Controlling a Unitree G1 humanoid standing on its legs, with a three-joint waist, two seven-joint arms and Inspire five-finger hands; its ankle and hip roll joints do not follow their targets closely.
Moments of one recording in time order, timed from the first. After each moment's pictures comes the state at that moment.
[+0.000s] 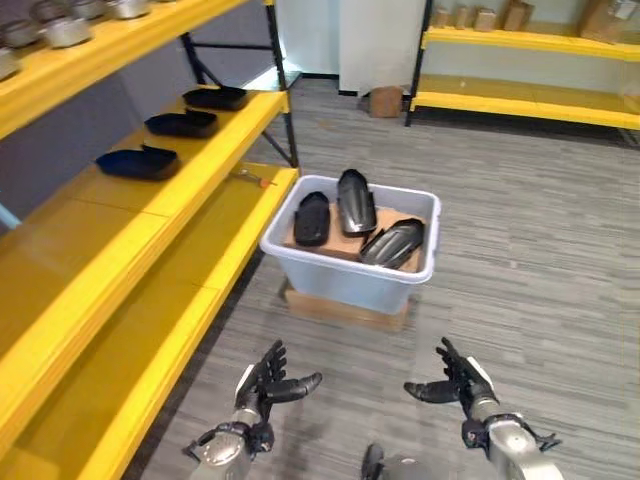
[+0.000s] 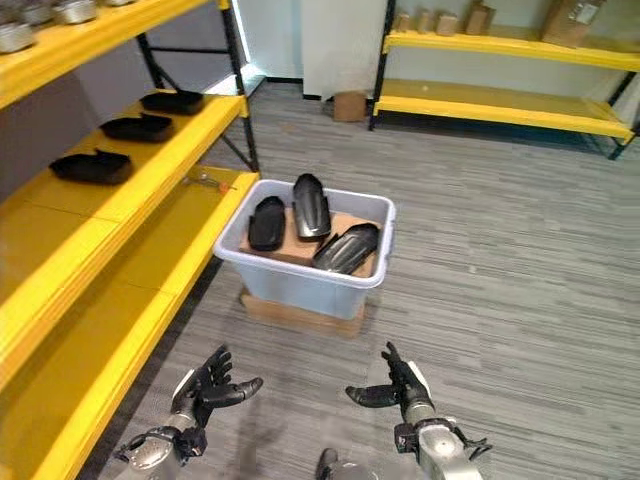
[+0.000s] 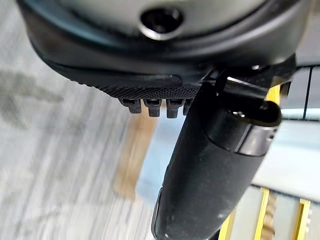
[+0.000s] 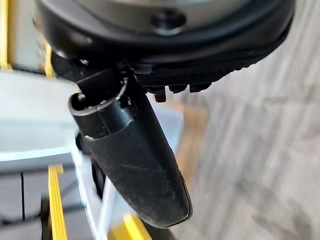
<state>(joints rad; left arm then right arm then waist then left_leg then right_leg) 0.14 0.29 -0.27 0.37 -0.51 -0.07 0.03 0.11 -0.44 0.23 0.40 0.34 -0.03 -0.05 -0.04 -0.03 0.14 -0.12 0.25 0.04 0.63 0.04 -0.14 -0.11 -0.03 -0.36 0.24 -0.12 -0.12</state>
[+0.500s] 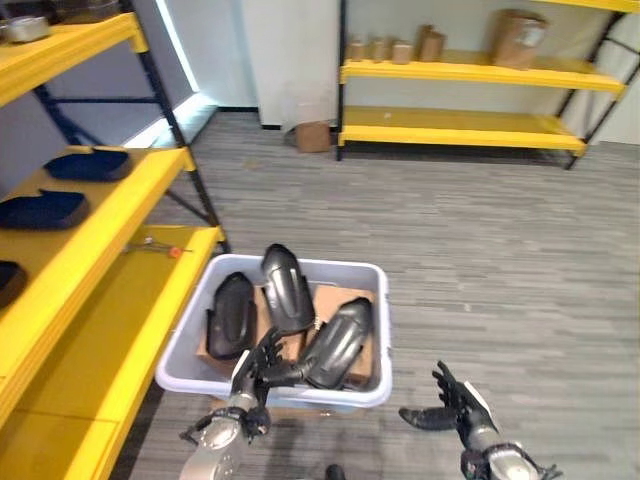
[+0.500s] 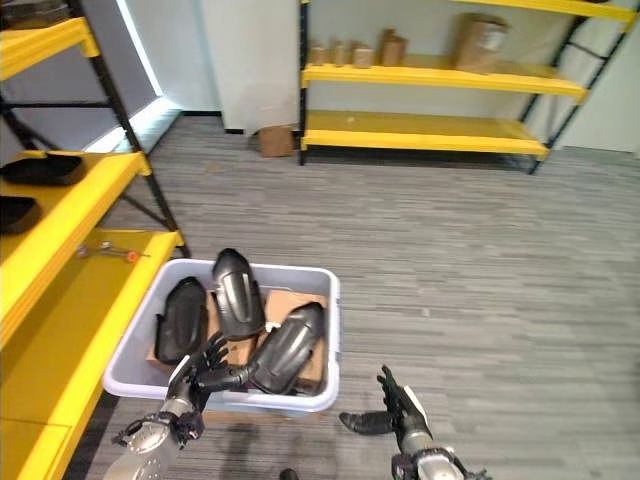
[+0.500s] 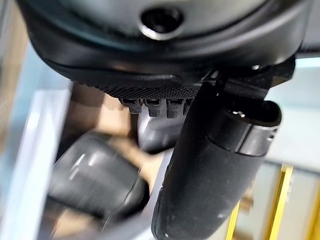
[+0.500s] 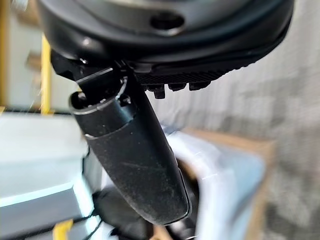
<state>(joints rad) 0.10 0.35 -0.23 0.39 -0.54 -0.08 0.04 0.19 -0.39 0.27 0.32 0.34 -0.03 -0.03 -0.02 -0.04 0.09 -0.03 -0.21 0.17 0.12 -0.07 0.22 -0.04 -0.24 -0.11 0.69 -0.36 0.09</state>
